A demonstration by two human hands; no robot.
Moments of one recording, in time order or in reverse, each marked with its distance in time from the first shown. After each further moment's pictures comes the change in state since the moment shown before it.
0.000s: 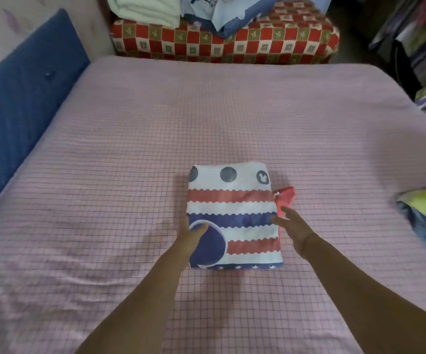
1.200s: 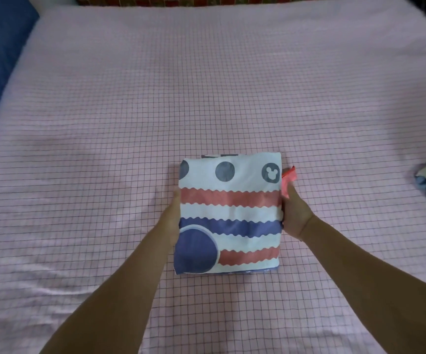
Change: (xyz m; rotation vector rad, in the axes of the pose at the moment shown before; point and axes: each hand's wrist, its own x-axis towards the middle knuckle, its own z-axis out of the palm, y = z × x) left_hand 0.105 0.009 0.025 -0.256 -0.059 -0.285; right_hand 0.109 0.034 -0.037 0.304 -0.107 0.260
